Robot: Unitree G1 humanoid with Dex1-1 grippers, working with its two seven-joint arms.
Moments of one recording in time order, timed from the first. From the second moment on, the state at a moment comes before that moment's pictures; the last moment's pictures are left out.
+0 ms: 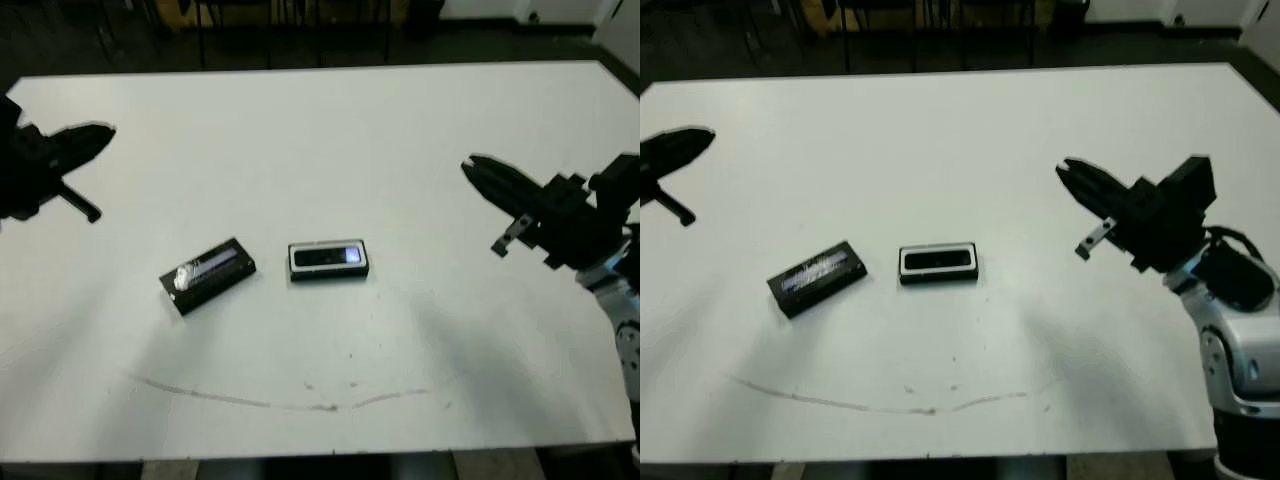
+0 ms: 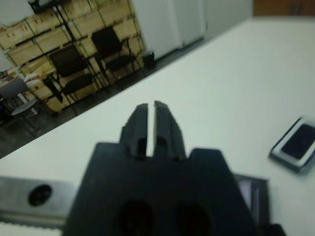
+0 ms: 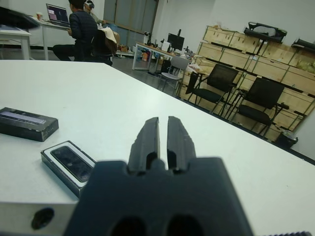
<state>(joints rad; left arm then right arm) -0.26 0.72 0.36 -0.20 -0.35 0.42 -0.70 -0.19 -0.60 -0.14 -0.27 0.39 0.23 0.65</state>
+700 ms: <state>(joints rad) -0.16 0.76 0.22 -0.18 -0.49 0.48 -0.91 -0.18 -0.60 -0.13 -0.30 0.38 0.26 0.64</state>
